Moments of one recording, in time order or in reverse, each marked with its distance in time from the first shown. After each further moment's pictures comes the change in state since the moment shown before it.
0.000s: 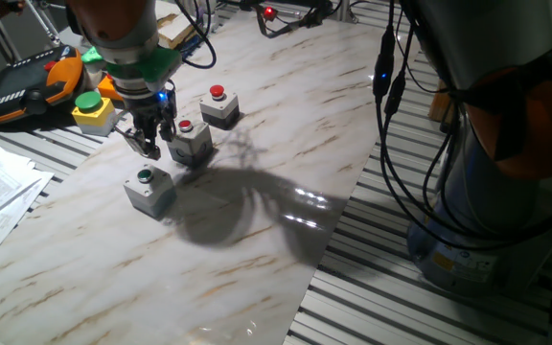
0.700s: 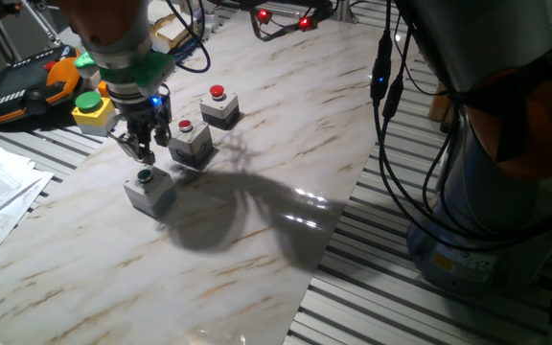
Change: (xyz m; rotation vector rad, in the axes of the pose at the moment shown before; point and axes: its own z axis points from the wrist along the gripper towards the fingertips) arm -0.005 0.019 0.002 -0.007 0.008 0.009
